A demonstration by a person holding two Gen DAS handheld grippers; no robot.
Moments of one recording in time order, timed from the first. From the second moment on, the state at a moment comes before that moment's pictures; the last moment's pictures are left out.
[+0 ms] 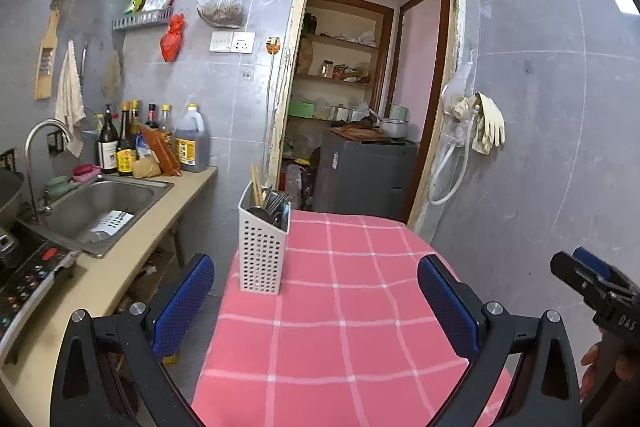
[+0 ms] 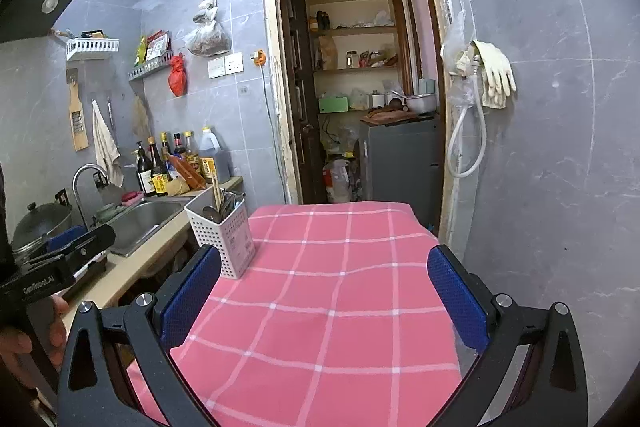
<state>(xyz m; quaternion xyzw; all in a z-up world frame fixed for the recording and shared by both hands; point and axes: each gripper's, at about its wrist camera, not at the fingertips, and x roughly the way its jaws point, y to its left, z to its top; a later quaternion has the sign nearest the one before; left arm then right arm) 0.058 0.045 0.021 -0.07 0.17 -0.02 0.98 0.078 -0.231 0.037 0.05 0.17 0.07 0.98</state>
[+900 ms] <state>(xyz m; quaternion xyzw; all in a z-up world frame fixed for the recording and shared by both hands) 0.024 0.038 0.015 -0.06 0.18 -0.02 0.98 0.059 -0.227 0.025 0.05 0.19 0.07 0.98</state>
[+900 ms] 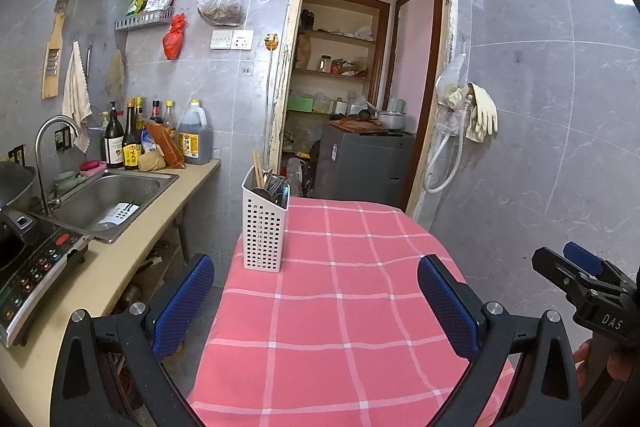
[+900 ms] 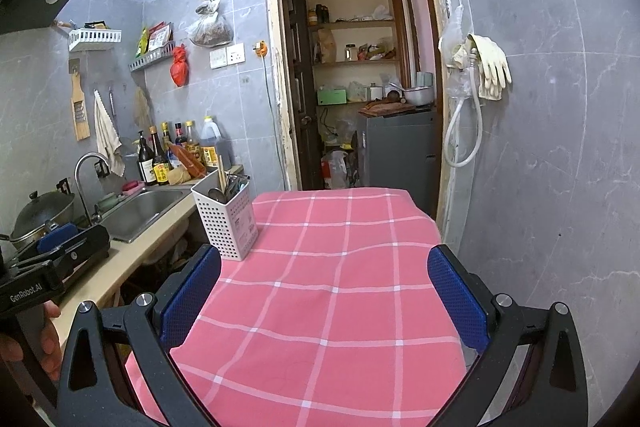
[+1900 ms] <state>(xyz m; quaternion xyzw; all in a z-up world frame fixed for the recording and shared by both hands) 0.026 0.046 0.014 -0.07 0.19 -0.01 0.98 0.061 -0.223 0.026 0.05 0.19 0.07 0.98</state>
